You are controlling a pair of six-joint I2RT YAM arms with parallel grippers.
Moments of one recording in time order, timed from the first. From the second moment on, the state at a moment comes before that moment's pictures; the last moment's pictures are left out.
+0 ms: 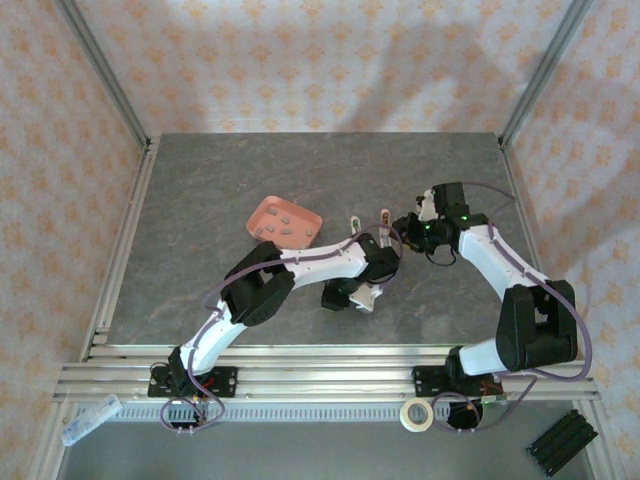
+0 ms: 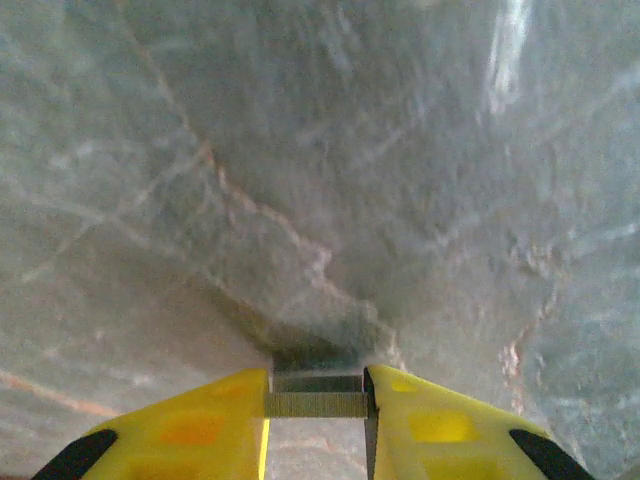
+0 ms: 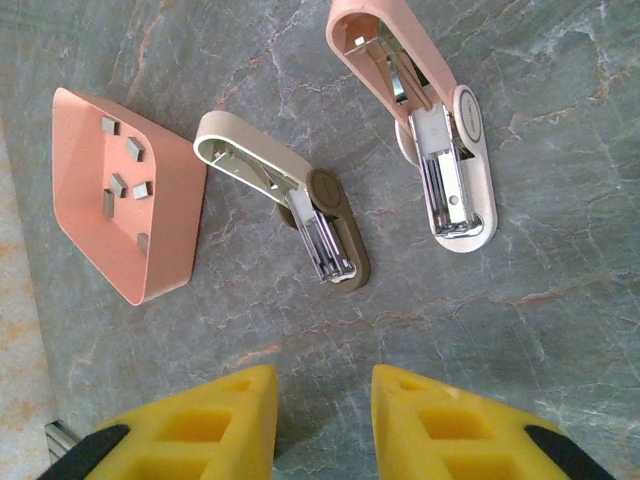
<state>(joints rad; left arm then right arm) -1.00 2.29 1.81 -1.37 -0.18 0.65 0.13 1.41 0.92 -0.53 -0.53 0.53</state>
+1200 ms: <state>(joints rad) -0.99 1.83 1.36 -0.68 -0.09 0.46 0.14 1.36 0.92 -0.60 -0.49 0.50</state>
